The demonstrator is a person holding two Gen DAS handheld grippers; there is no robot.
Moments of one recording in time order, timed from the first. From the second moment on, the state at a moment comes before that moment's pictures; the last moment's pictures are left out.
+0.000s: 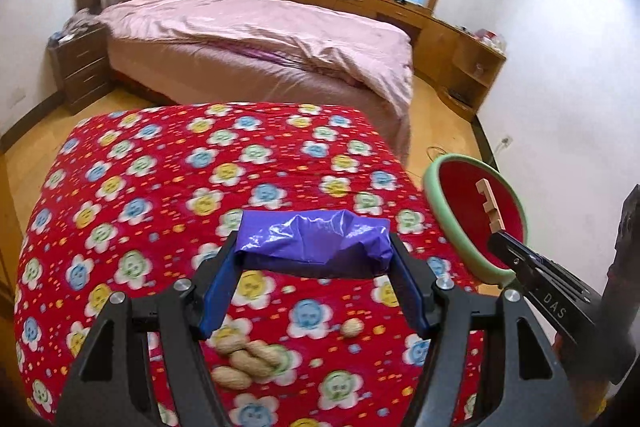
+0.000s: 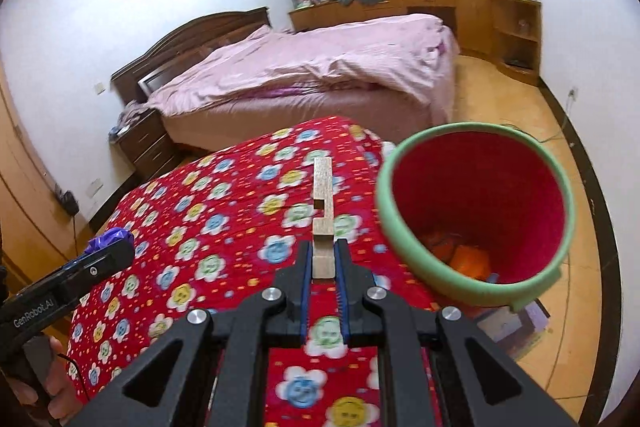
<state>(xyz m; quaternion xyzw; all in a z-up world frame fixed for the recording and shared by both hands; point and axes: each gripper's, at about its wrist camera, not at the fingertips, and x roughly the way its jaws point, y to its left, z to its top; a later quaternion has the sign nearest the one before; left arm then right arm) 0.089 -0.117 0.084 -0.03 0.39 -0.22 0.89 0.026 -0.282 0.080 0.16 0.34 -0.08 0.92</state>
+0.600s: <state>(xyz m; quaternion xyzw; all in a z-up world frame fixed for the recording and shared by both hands) 0.096 -0.253 0.063 0.04 0.40 -0.31 0.86 -0.008 -0.406 0.055 0.23 0.32 -0.17 0.90</state>
